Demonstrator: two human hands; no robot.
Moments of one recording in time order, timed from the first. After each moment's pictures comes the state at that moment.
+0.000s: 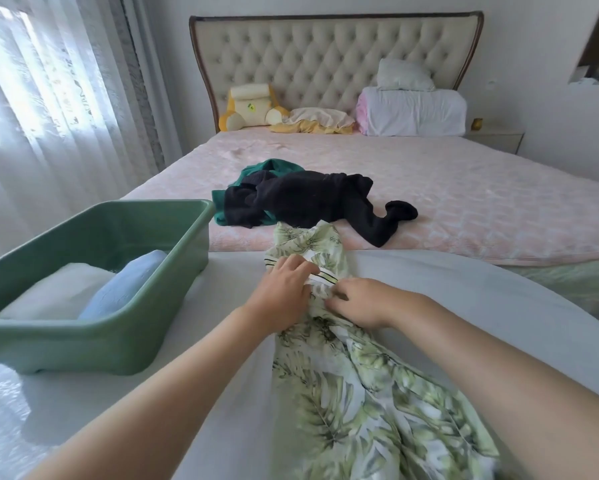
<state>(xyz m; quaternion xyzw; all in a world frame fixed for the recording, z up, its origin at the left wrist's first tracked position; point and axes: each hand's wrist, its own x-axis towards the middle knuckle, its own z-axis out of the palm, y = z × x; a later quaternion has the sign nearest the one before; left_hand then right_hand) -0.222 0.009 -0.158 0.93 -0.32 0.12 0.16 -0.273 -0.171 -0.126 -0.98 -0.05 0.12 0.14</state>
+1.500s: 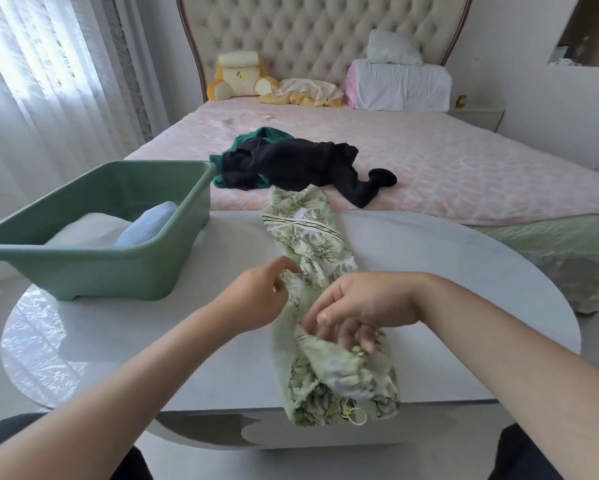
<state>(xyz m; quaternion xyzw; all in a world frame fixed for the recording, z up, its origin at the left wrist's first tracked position) -0.374 0.059 -0.130 0.93 -0.23 -0.01 0.29 -0.423 -0.147 -0.084 -0.79 -0.09 0.39 0.46</state>
